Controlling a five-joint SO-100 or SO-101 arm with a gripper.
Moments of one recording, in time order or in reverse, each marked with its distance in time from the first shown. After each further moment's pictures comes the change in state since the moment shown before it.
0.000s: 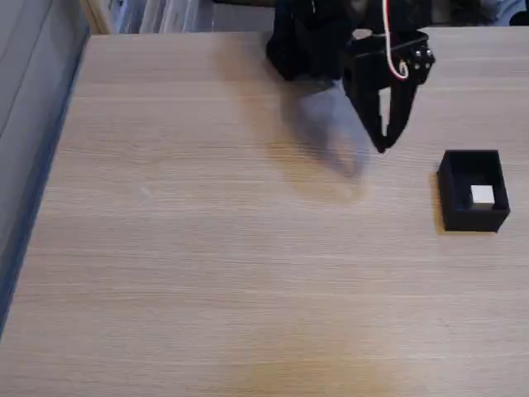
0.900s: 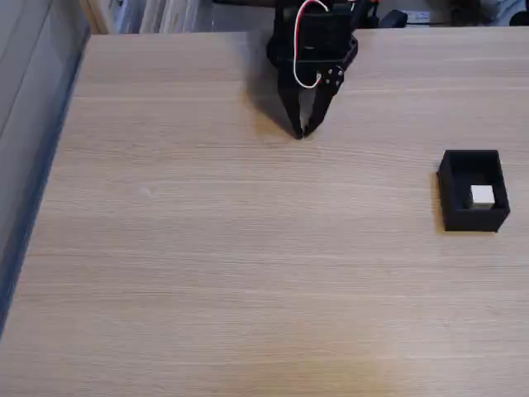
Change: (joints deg) arm 18.9 50.4 42.5 19.6 -1.0
